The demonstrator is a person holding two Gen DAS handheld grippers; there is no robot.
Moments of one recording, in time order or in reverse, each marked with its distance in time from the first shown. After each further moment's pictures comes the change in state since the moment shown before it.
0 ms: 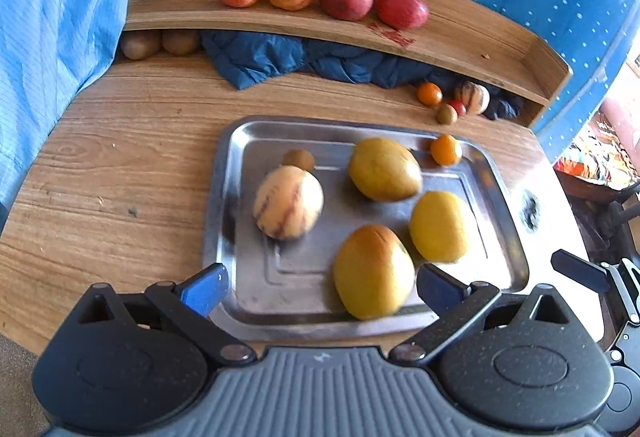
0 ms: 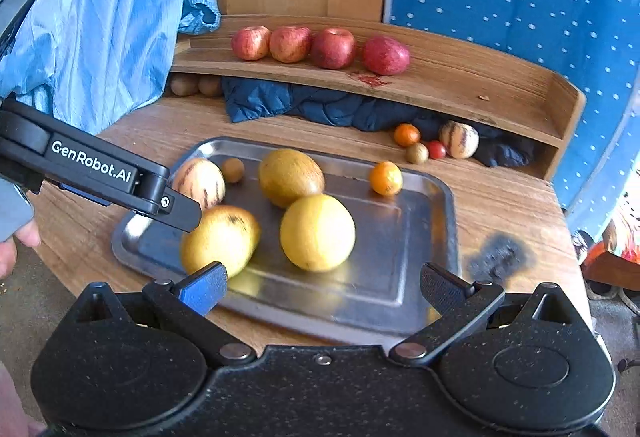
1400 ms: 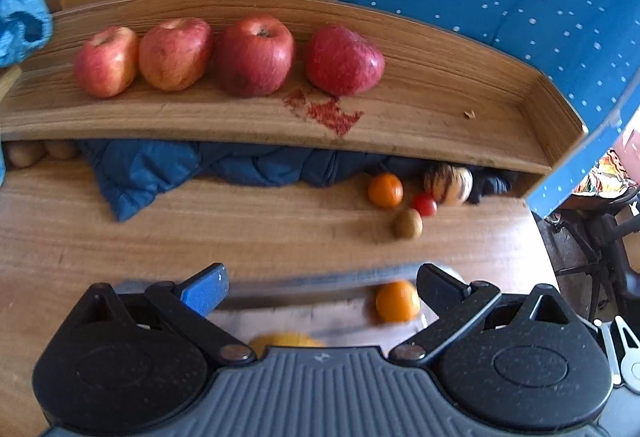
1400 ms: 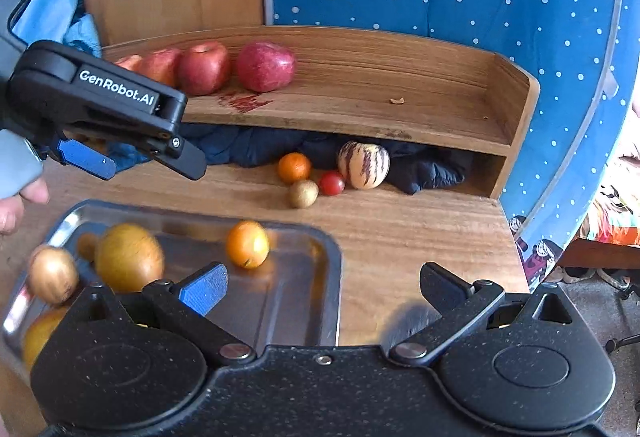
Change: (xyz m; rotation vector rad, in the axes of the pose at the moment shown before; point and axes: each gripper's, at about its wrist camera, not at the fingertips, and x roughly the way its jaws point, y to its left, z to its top) left arm 0.100 -0.065 0.140 0.054 -0.002 -0.055; right arm 0.082 -0.104 0.053 0.127 -0.006 -0.120
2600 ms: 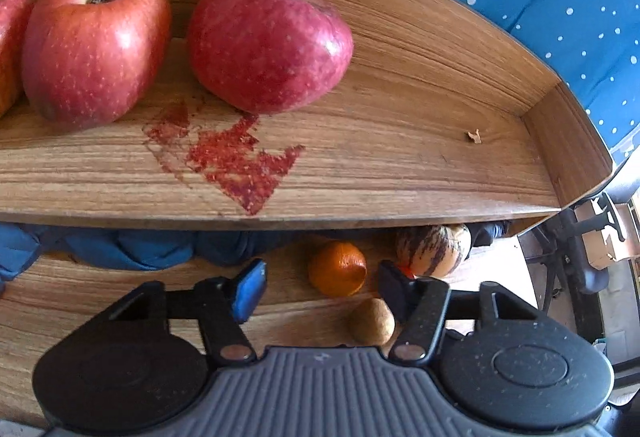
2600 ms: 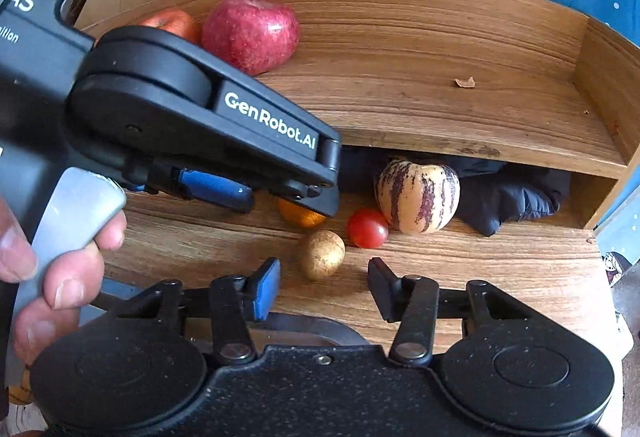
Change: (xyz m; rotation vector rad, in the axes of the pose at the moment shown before) left arm 0.120 -0.020 0.061 0.003 0.102 -0.194; right arm 0.113 0.005 0.056 0.040 0.146 0.084
